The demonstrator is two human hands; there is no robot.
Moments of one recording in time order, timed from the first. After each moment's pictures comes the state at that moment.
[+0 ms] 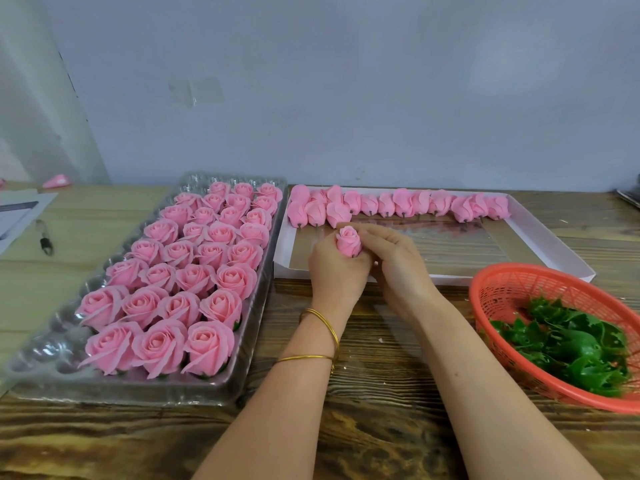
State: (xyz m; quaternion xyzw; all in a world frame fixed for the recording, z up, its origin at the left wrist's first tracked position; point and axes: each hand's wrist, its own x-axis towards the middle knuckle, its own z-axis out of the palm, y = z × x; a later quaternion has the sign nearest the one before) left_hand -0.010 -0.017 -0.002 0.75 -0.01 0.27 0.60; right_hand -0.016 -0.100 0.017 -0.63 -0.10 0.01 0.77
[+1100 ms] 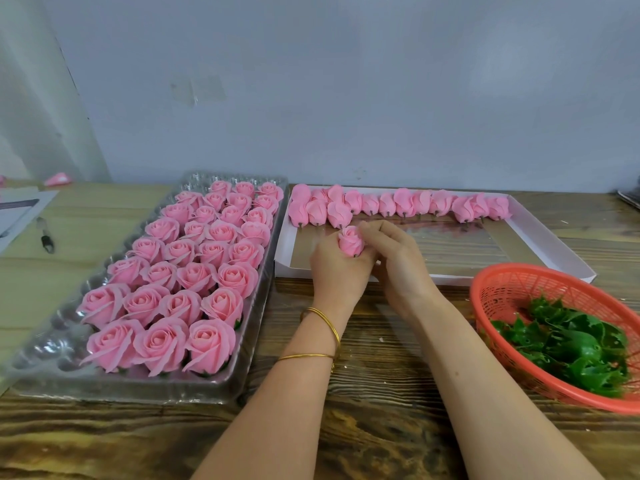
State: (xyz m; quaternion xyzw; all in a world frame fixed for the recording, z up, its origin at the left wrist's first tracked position) left_hand -0.010 -0.018 -0.005 0.75 -0.01 0.23 0.62; right_hand -0.014 -0.099 0.017 -0.62 -0.07 -0.01 0.78
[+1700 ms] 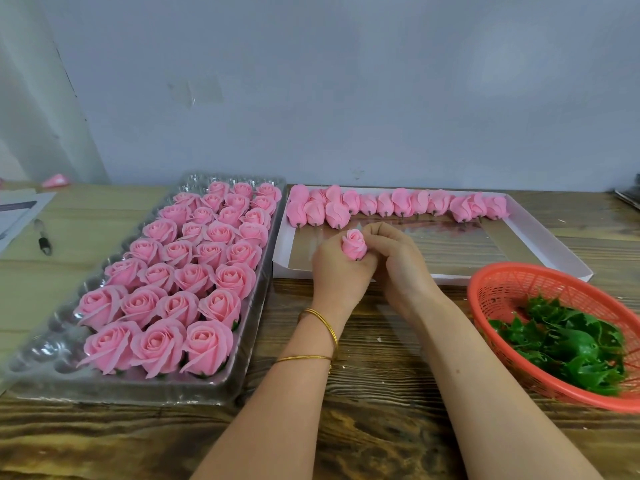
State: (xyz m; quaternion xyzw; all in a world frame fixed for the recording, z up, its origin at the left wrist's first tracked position) left_hand -0.012 -0.019 -0.003 0.79 -0.01 0.20 0.58; right_hand -0.014 -0.102 0.021 -0.63 -0.05 0.02 0.78
